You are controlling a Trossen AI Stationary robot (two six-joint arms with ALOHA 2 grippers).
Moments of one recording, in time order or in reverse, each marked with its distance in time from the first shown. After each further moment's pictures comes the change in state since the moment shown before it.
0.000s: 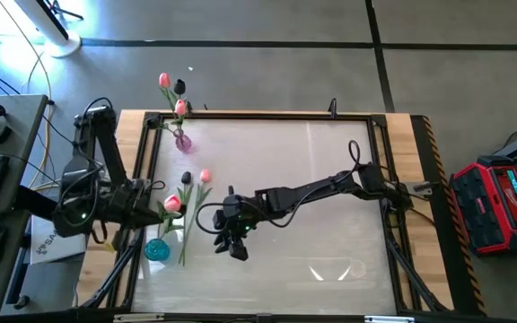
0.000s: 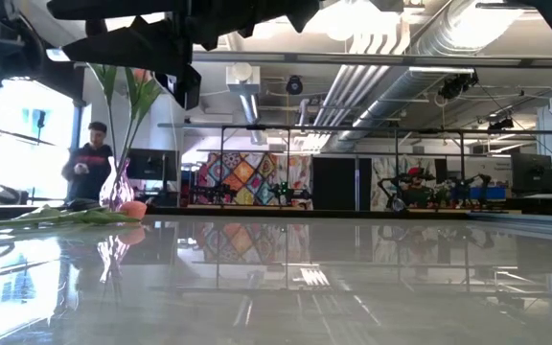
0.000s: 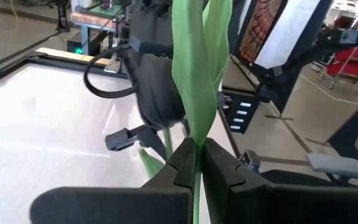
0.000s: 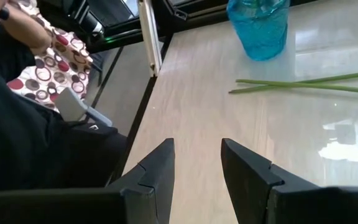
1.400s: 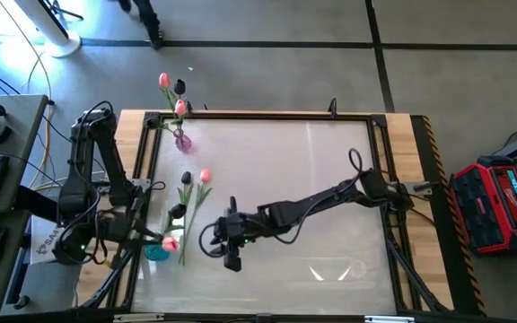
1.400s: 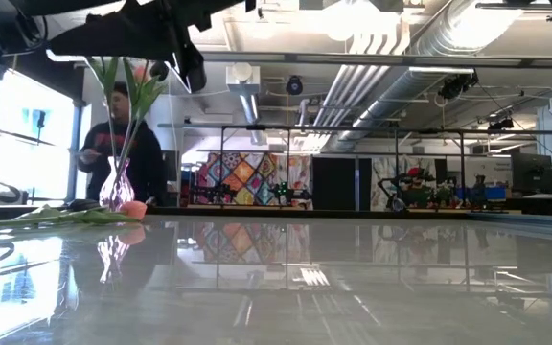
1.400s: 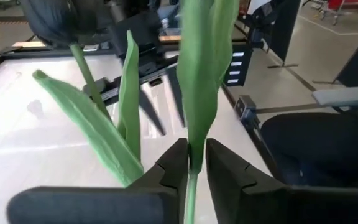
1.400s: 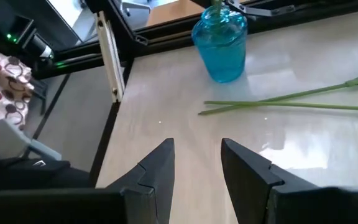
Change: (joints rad) left arm -0.109 0.207 0.000 -0.118 0.048 -0.118; right arm 0.095 0.000 0.000 0.043 0.339 0.044
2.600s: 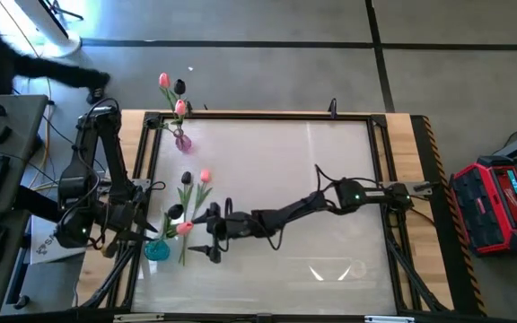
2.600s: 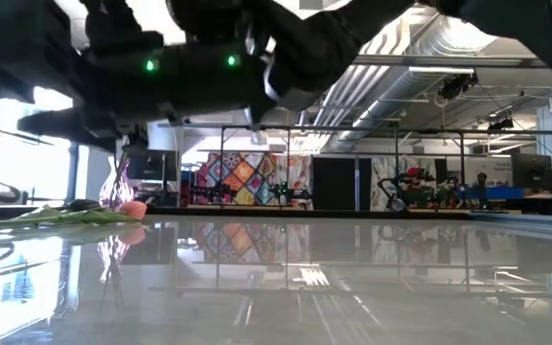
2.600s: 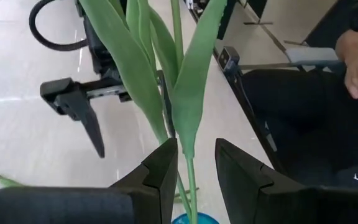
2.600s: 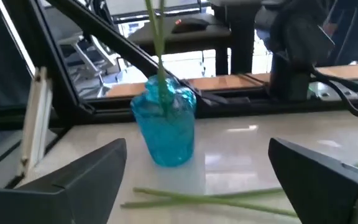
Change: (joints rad) left arm 0.000 -0.154 0.001 -0.199 0.249 -0.116; right arm -0.053 0.298 0.000 0.713 0.146 -0.224
